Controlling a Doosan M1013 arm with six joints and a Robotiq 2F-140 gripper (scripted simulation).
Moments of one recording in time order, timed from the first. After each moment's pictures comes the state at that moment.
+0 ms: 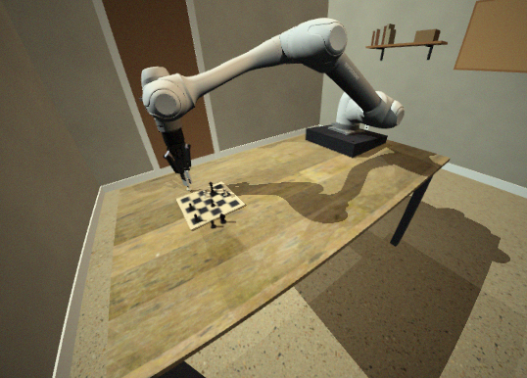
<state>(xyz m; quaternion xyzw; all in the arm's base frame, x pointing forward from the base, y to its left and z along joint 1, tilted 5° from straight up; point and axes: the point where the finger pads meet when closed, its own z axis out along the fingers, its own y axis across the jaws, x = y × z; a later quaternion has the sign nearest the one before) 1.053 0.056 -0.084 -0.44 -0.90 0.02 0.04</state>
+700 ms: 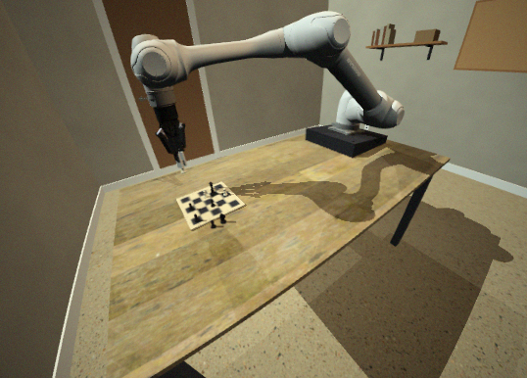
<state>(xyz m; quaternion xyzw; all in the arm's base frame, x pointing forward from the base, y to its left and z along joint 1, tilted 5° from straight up) 1.061 0.057 0.004 -0.44 -0.90 0.02 0.04</state>
